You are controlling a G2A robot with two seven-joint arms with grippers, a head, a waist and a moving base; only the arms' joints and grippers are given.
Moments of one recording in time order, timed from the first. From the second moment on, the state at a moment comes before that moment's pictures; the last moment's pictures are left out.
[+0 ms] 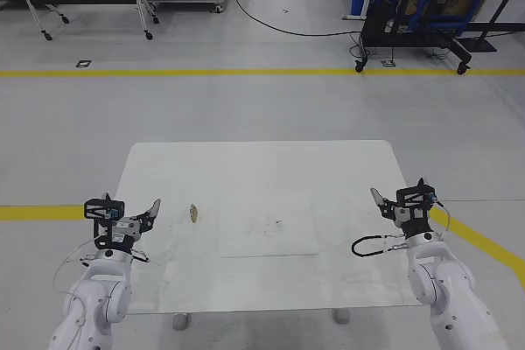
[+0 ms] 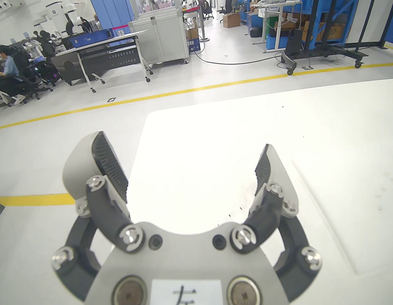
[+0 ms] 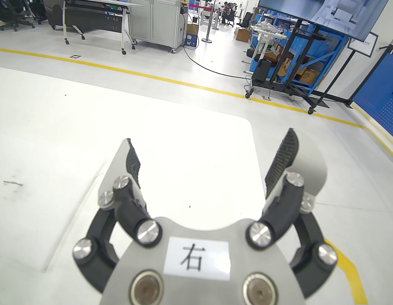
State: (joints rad) left arm 1.73 -1.15 -1.60 -1.80 1.33 0.00 0.00; right arm -1.73 -1.15 1.60 -1.80 -1.33 0.00 0.00
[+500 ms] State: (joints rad) left arm 1.73 -1.15 -1.60 -1.80 1.33 0.00 0.00; right arm -1.73 -1.15 1.54 -1.82 -1.42 -0.06 0.02
